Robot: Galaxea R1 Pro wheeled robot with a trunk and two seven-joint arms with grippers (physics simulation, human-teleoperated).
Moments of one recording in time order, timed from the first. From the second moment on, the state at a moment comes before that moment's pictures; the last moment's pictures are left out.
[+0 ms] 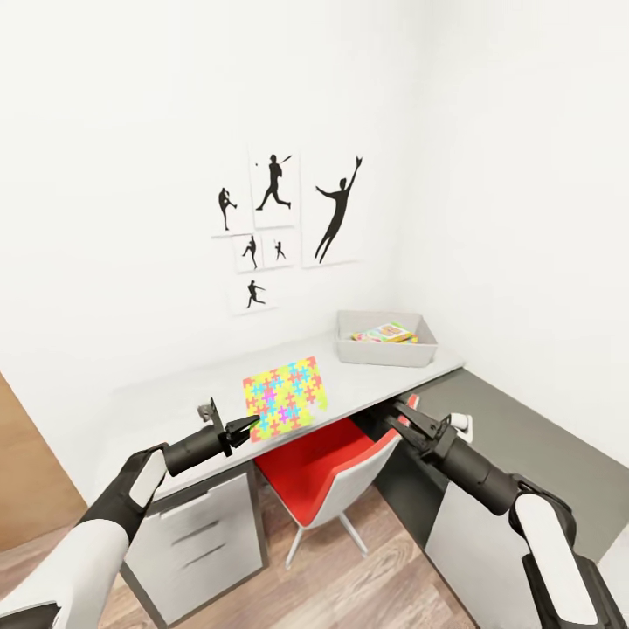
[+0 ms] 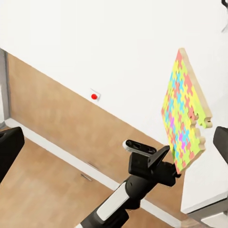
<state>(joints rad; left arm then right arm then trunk) -0.72 0.09 0.19 -0.60 0.55 0.89 -1.11 -0.26 -0.05 -0.19 -1.57 -1.02 0.90 0.65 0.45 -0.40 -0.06</state>
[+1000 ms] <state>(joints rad) -0.72 0.09 0.19 -0.60 0.54 0.88 -1.10 -0.26 -0.03 -0.19 -1.57 -1.02 0.89 0.65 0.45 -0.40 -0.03</state>
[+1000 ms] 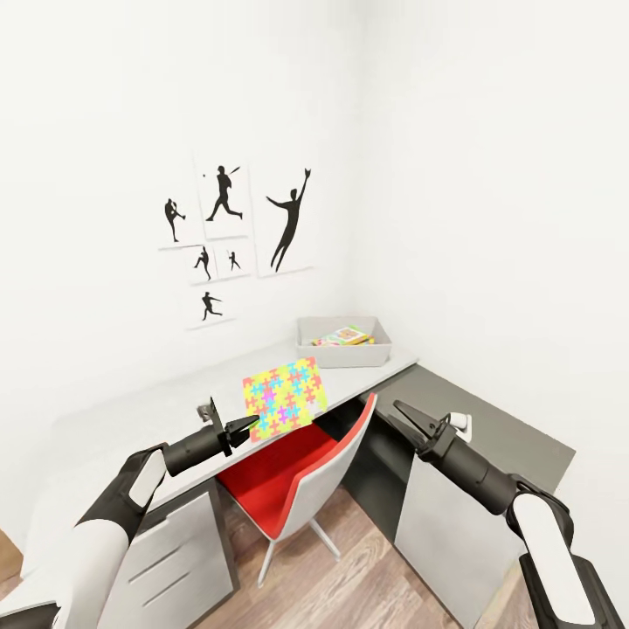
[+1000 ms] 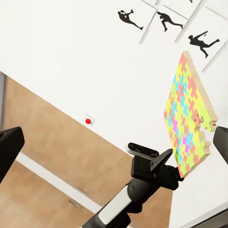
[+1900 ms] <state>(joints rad) -0.72 0.10 0.20 -0.61 0.55 0.88 -1.11 -0.26 -0.02 -0.19 -1.56 -1.02 0.89 0.64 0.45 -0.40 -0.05</state>
